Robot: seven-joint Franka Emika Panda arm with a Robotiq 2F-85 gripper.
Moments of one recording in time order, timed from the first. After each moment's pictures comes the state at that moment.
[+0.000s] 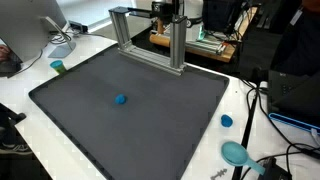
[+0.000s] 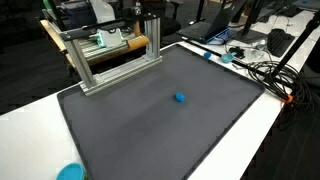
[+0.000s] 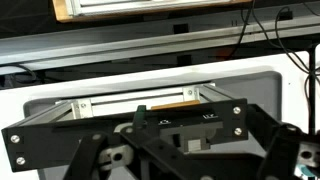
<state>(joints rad) -0.05 -0.71 -0.06 -2.36 0.01 1.47 0.04</state>
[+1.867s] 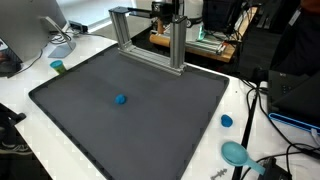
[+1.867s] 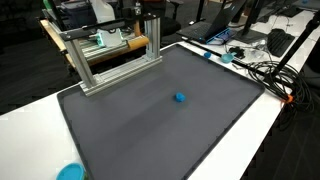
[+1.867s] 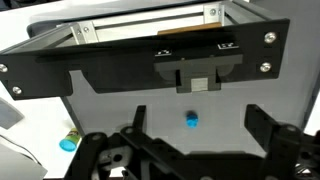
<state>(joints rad) -0.05 -0.82 0.08 -2.62 -0.08 2.01 0.19</state>
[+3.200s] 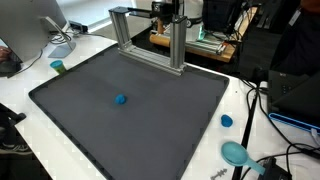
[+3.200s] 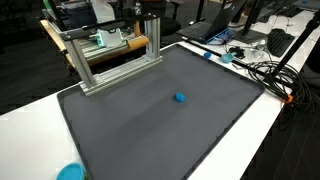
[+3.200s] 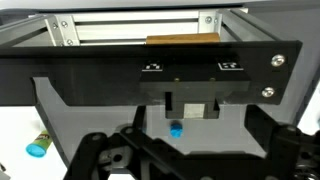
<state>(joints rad) -0.01 -0.81 0.03 -2.75 -0.06 2.16 0.10</state>
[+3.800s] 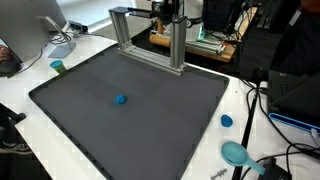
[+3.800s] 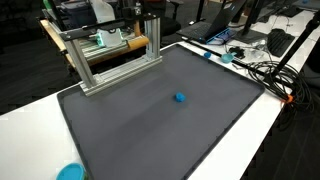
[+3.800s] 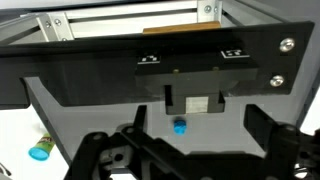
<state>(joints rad) -0.03 -0.76 0.05 -2.75 -0.05 2.23 0.14</state>
